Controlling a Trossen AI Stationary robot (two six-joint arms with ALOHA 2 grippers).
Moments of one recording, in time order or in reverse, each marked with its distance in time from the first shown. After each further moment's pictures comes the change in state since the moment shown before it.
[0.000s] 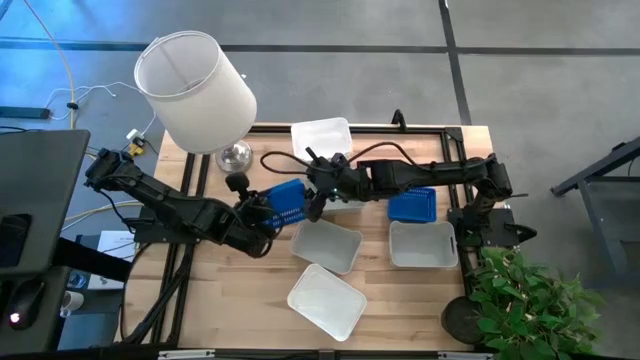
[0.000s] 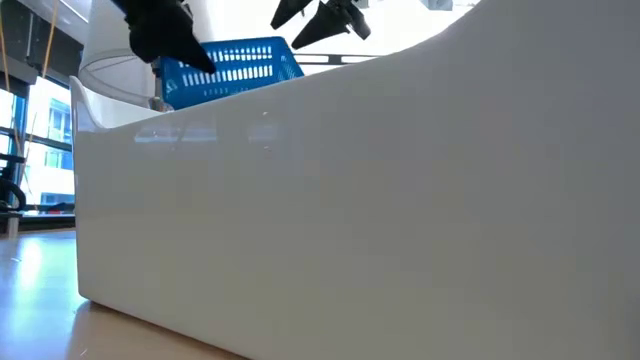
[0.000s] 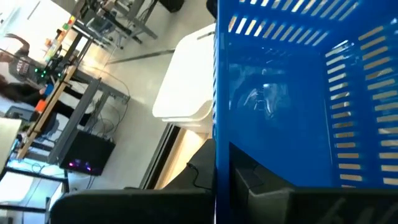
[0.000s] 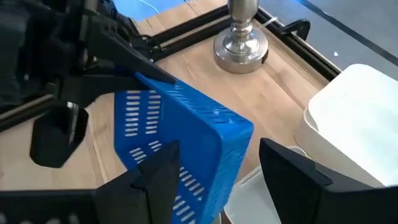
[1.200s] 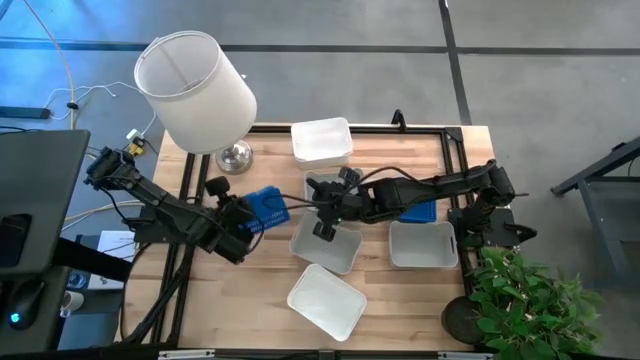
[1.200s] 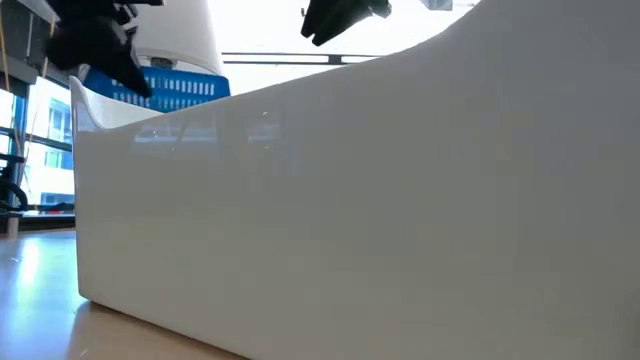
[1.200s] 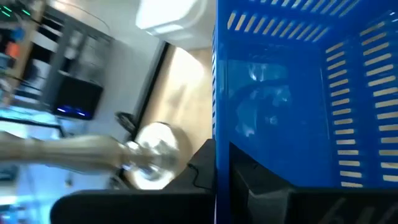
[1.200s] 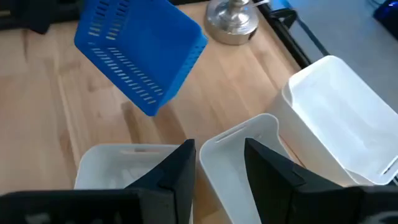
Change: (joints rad) left arm -0.095 0.000 0.000 -0.512 0.194 -0.453; right arm 0.129 0.000 0.000 -0.184 0.168 -0.081
